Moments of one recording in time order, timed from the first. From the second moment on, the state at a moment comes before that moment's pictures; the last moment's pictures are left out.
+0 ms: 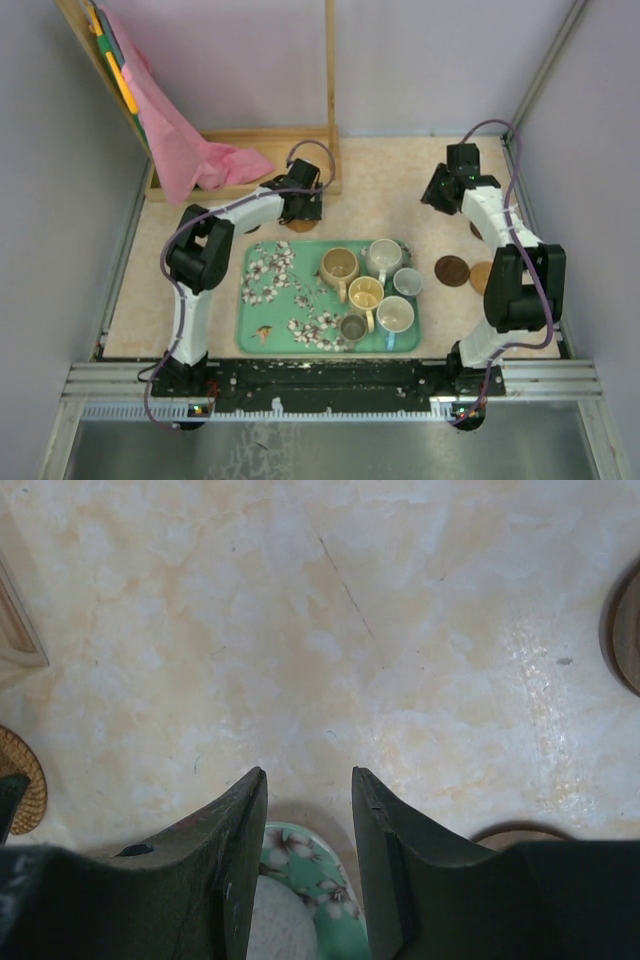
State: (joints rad) left arm -0.56 2.15 1.58 -0.39 -0.33 -0.39; right arm 0.05 1.62 1.26 -0.50 0.03 0.48
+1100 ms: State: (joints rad) left arm -0.50 2.06 1.51 -0.46 -0.29 -0.38; right arm 0.05 1.62 1.25 -0.50 0.09 0.51
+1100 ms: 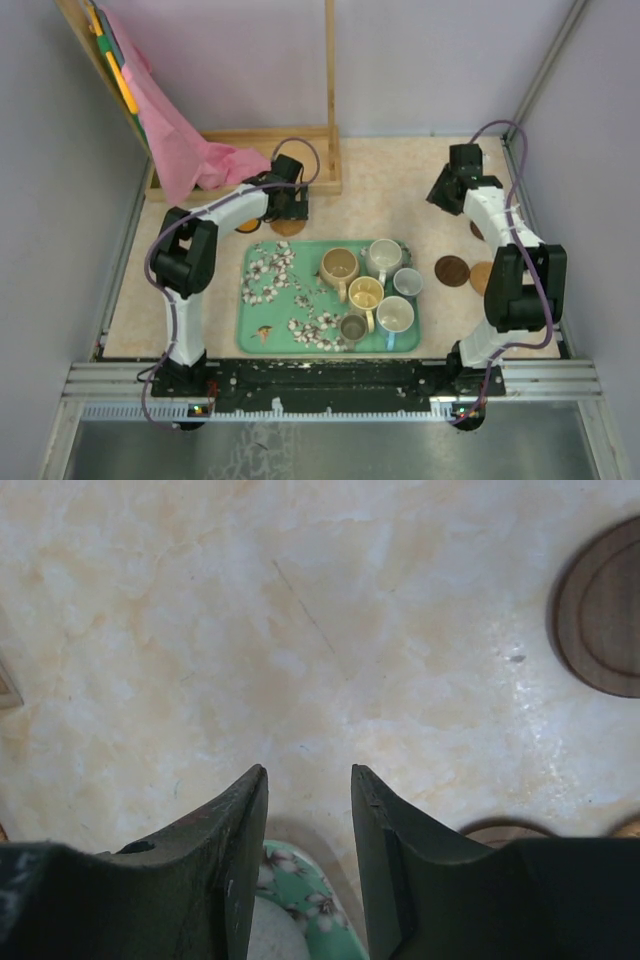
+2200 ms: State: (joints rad) left arm -0.52 1.88 1.58 -0.48 -0.13 -0.35; right arm -0.28 1.94 1.34 -0.52 0.21 0.55
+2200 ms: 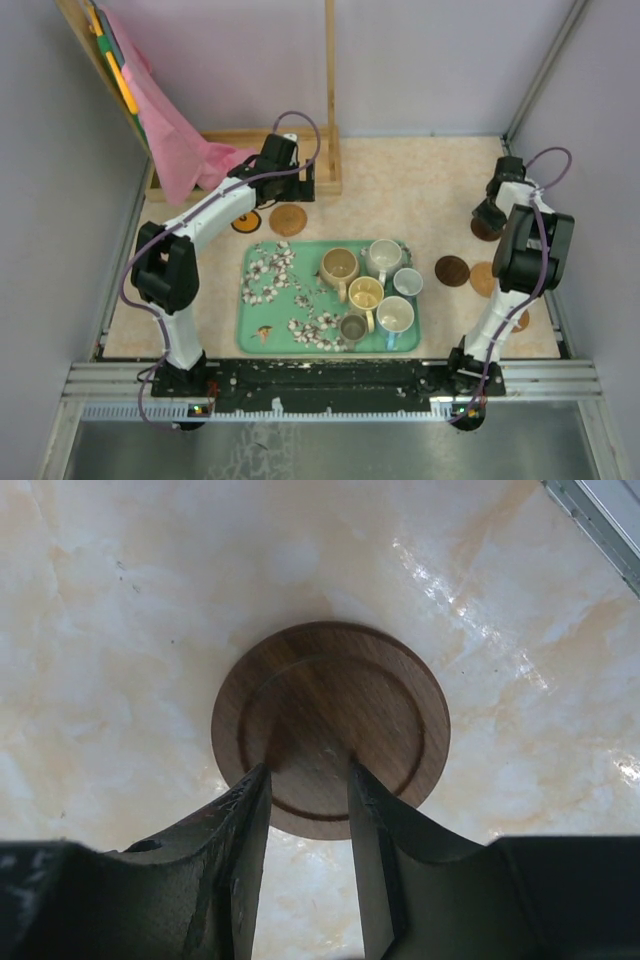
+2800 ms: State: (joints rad) left arm -0.52 1.88 1.57 -0.48 -0.13 -0.35; right arm -0.11 1.98 1.38 -0.47 0.22 0.51
